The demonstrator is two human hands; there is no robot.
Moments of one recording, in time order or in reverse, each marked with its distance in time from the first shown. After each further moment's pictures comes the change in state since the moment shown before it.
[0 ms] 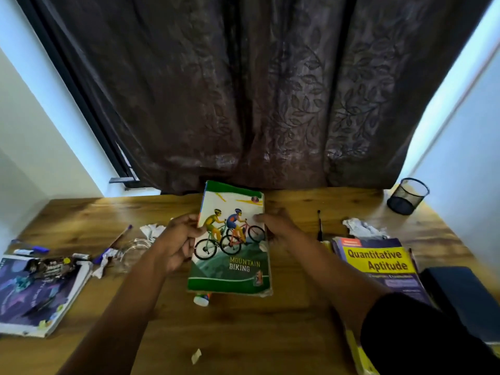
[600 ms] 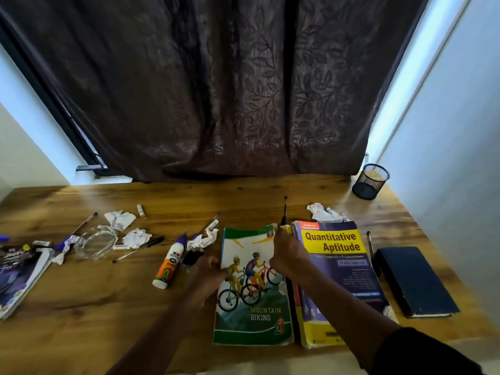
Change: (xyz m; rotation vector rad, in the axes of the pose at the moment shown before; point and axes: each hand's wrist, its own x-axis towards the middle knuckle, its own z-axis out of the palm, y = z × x) left_hand -0.038 -0.143 0.127 0.785 0.172 -0.034; right_hand -0.042 0.100 -0.113 -1.183 0.192 -0.264
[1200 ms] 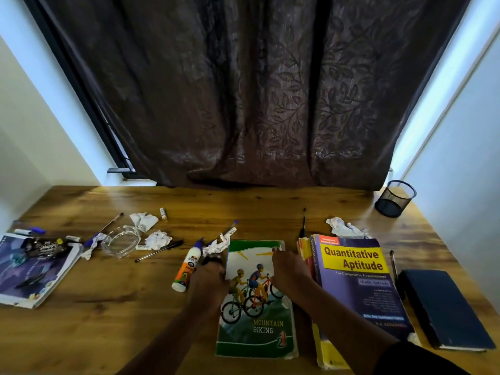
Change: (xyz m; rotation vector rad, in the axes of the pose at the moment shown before) left_hand 0.004 -0.022 -0.016 0.563 0.266 0.261; right_hand -0.008 -0.035 0.011 -0.273 -0.028 -0.154
